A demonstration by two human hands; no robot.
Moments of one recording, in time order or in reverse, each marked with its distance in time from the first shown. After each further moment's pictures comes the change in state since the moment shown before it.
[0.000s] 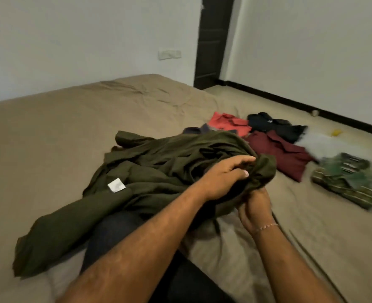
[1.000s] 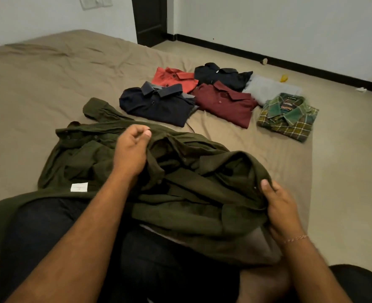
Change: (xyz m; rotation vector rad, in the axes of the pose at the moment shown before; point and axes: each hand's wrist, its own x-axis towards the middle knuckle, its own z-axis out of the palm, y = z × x) left_hand -0.026 -0.066 0.010 -0.057 0.640 -0.193; right_hand -0.085 -0.053 -0.206 -0.496 0.246 -0.113
